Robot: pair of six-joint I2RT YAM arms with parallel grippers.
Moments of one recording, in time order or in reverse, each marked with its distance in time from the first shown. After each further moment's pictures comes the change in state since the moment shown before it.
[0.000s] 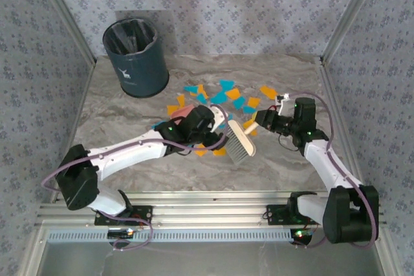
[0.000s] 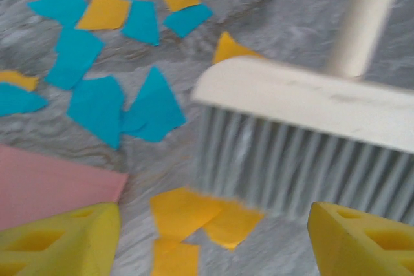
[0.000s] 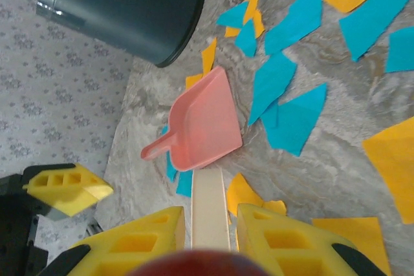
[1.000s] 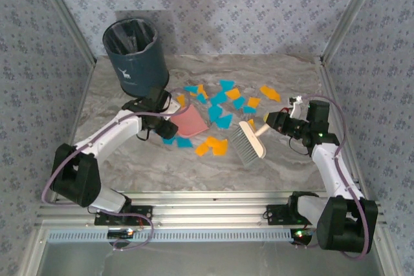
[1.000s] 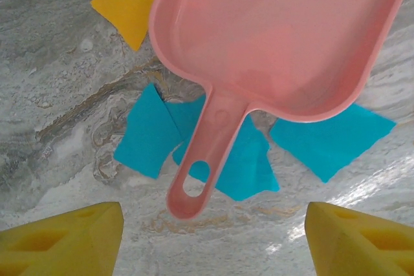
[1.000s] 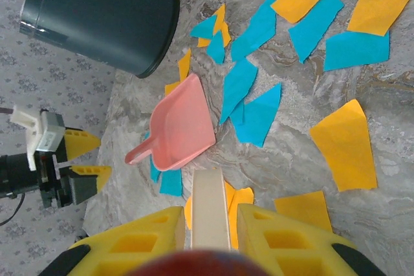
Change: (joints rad) left arm 0.495 0.021 0.002 -0.408 0.046 0.338; right arm -0.137 -0.068 0.023 -0.187 -0.041 -0.108
